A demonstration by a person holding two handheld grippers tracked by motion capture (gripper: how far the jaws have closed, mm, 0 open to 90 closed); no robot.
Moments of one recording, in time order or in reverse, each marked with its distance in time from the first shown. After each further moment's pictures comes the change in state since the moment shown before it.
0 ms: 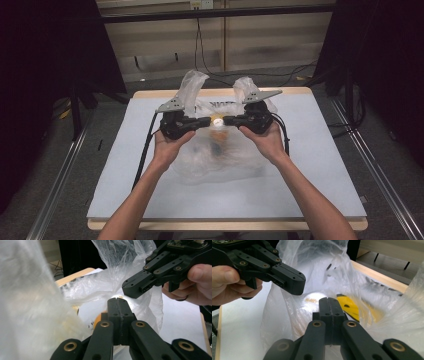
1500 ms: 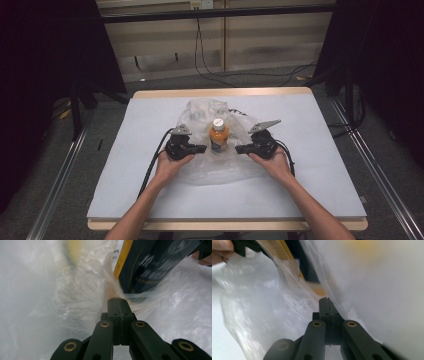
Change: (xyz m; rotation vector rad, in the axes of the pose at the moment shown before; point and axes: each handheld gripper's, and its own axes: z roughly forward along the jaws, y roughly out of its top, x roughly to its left) left arm 0.027 -0.095 0.032 0.286 0.038 -0.068; right arm -0.027 -0.106 0.026 0.200 0.000 0.082
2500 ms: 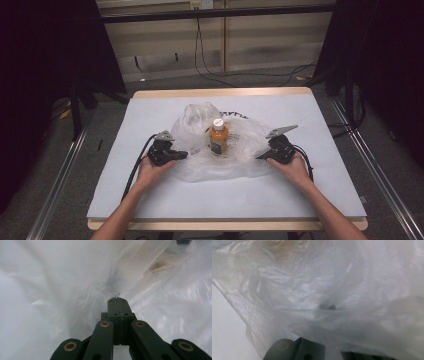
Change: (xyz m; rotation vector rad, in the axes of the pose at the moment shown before) left arm 0.026 -0.039 -0.037 0.081 0.066 -0.035; right arm -0.028 -0.038 -0.028 0.081 -0.057 0.053
